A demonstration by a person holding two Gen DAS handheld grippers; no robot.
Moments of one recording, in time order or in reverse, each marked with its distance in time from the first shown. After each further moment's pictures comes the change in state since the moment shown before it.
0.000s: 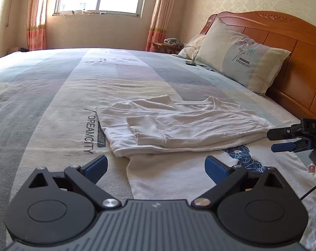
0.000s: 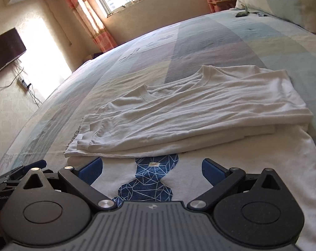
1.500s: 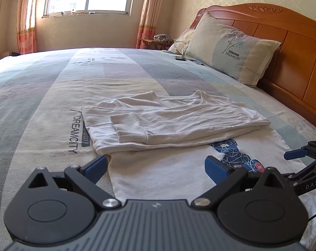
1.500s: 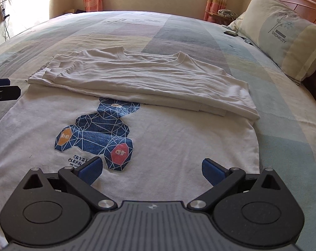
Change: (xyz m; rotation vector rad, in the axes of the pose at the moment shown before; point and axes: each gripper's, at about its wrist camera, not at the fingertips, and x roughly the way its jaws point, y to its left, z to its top) left arm 0.001 -0.023 -0.001 0.051 0.025 -0.033; right arm -0.017 0.039 -0.058 -0.405 0.108 -0.368
